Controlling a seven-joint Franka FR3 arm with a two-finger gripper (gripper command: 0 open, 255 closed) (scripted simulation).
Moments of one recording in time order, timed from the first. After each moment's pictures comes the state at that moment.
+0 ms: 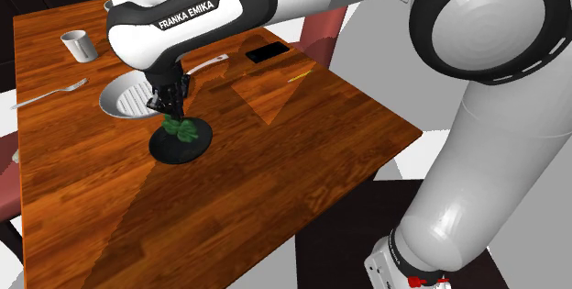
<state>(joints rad) 0.62 0.18 0.52 -1.83 -0.08 2.07 -0.08</state>
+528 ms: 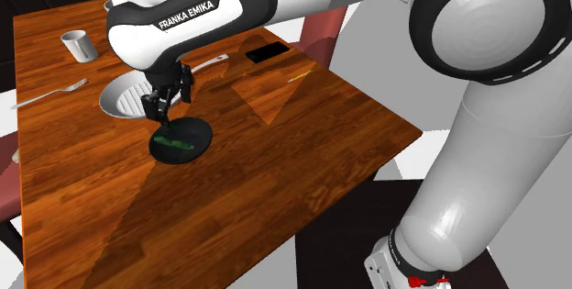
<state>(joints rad) 0.62 0.18 0.52 -1.83 -0.08 2.07 -0.08</state>
